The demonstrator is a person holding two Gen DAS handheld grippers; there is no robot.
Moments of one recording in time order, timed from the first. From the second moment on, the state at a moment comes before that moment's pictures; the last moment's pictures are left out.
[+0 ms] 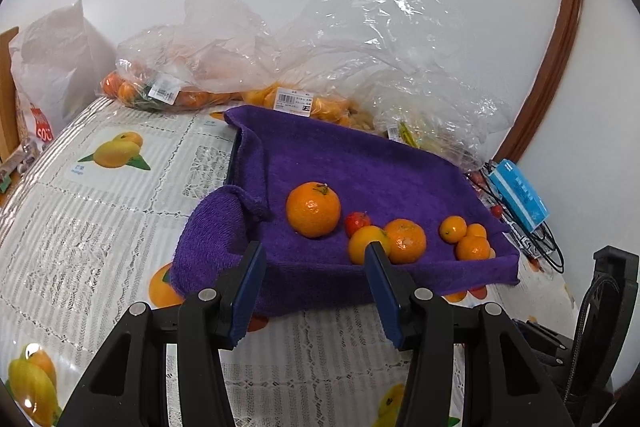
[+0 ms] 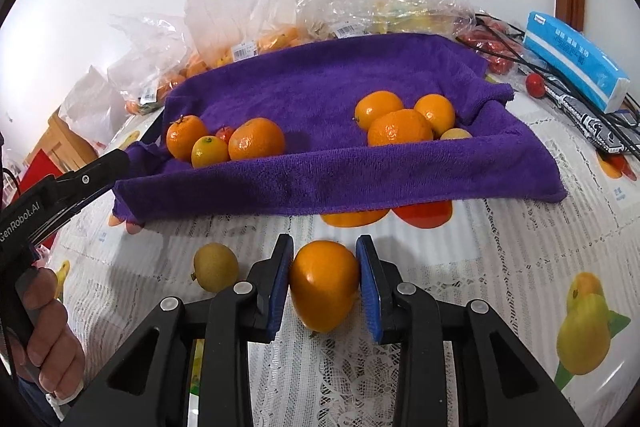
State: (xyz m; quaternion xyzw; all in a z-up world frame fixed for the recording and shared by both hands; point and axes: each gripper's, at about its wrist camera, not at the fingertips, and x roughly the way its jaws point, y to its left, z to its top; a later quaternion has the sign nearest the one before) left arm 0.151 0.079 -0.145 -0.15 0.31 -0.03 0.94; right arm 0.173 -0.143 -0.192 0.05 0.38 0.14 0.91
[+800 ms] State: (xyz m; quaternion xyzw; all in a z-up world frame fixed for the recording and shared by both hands) left arm 0.144 0.077 -0.134 -0.16 0.29 -0.06 0.94; right arm 0.158 -0.157 -0.191 0.02 0.38 0.12 0.92
